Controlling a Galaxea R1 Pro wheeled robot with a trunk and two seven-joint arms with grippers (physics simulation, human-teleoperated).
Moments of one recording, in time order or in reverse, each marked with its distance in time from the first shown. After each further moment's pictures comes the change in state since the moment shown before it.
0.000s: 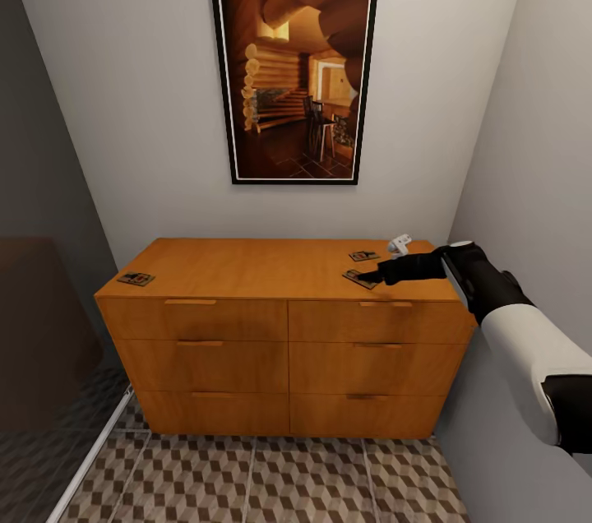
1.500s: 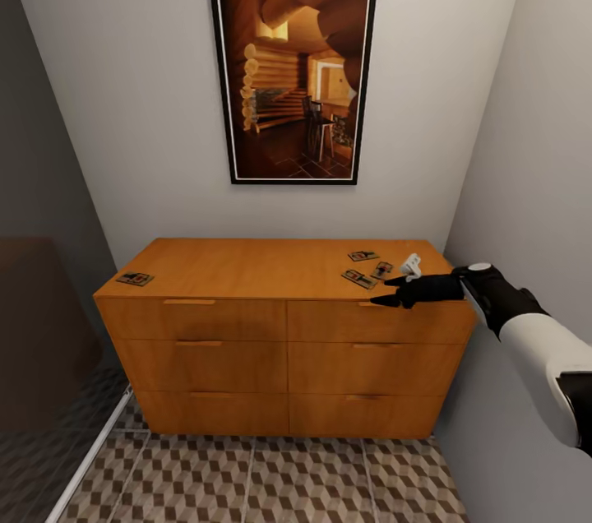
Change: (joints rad) left arm 0.000 0.000 0.000 -0.001 -0.004 0.000 -0.001; right arm 0.000 -0.067 -0.003 0.208 0.006 -0.293 0.182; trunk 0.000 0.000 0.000
